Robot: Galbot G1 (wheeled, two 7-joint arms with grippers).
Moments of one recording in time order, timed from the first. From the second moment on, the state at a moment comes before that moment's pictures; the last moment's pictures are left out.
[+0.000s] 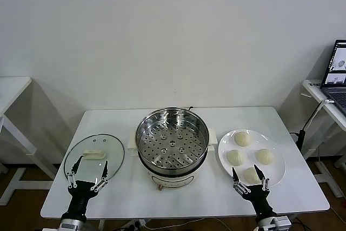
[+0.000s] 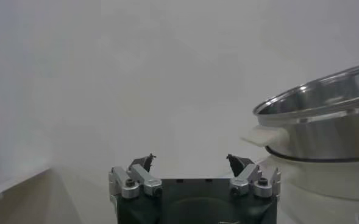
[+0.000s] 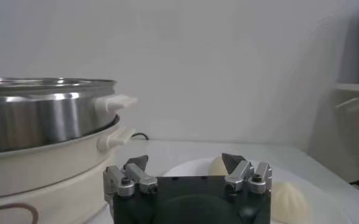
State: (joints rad) left arm 1.73 -1.30 -0.62 -2.02 0.11 -0.24 -0.09; right arm -1.63 1.03 0.46 1.88 0.40 0.26 0.19
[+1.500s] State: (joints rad) left arm 1.74 -1.31 -0.58 -2.08 0.14 -0.25 -0.09; right arm -0.09 0.80 -0.41 0.78 0.15 0.08 -1.13
